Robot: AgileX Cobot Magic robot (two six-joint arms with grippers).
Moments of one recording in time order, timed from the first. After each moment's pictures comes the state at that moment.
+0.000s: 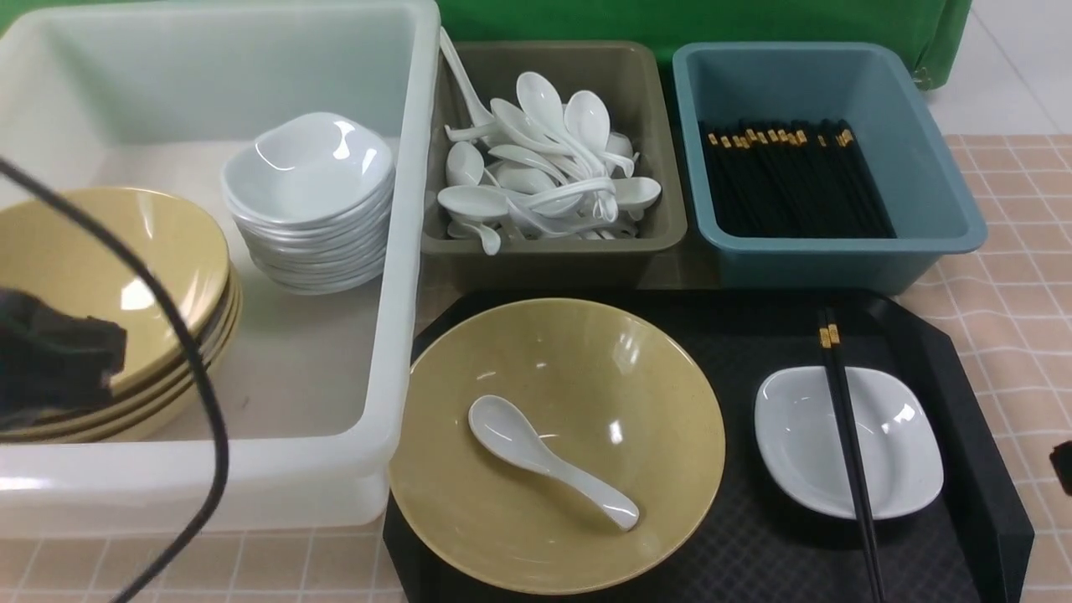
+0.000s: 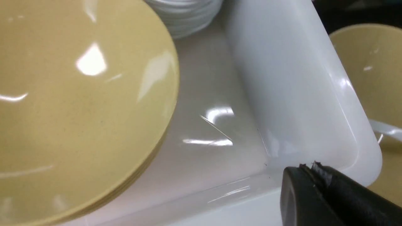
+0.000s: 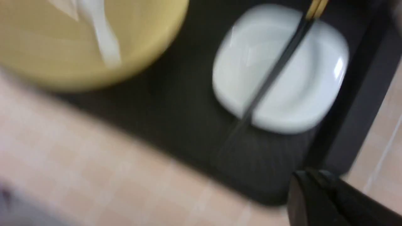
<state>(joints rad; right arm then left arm) 0.21 0.93 -0.88 0.16 1.16 -0.27 -0.01 0.90 -0.94 -0.30 1.02 0.32</state>
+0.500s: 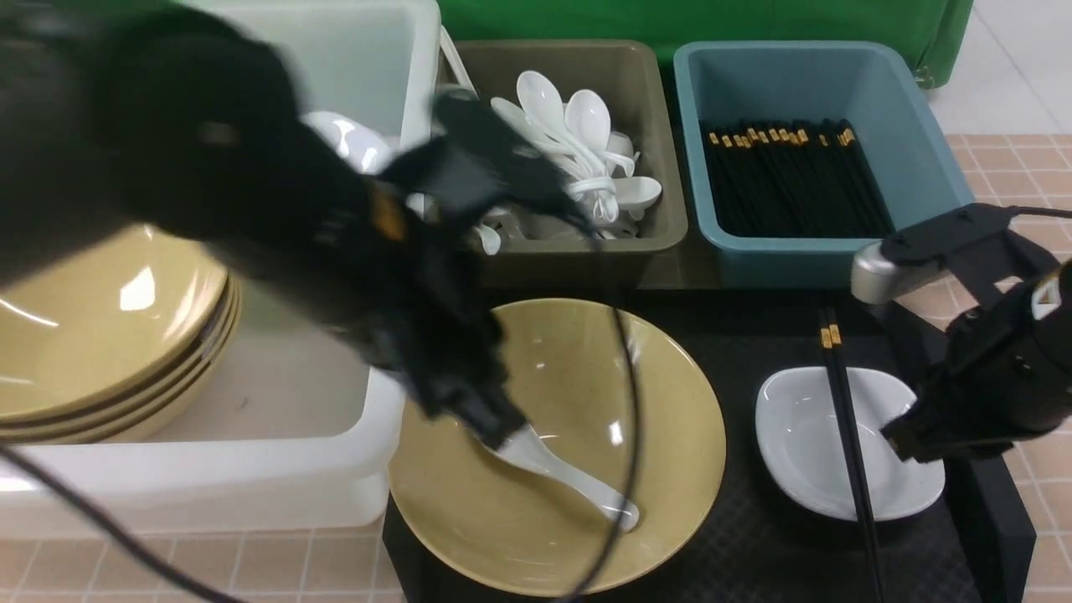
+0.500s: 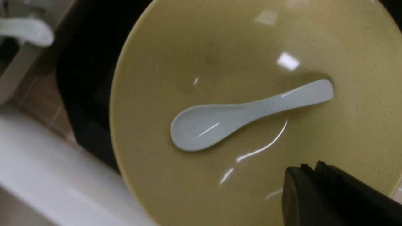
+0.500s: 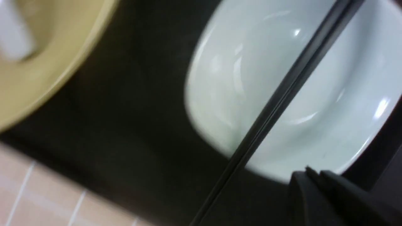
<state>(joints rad) 0.29 1.40 -0.95 0.07 0.93 -0.12 -0.71 1.45 -1.24 -0.06 1.00 0.33</state>
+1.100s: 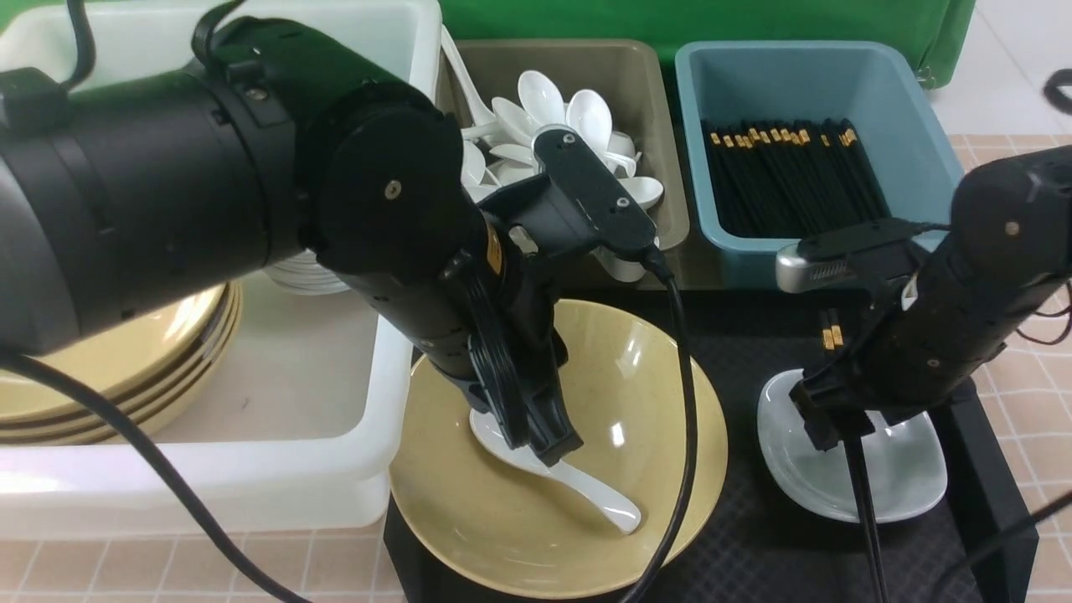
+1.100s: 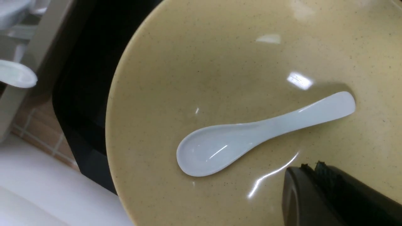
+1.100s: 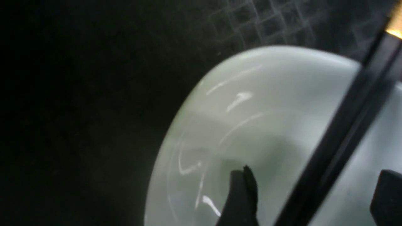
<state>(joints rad) 0.30 1.71 -1.06 0.04 0.81 0.00 -0.75 1.53 -1.26 0.01 0.95 0.33</state>
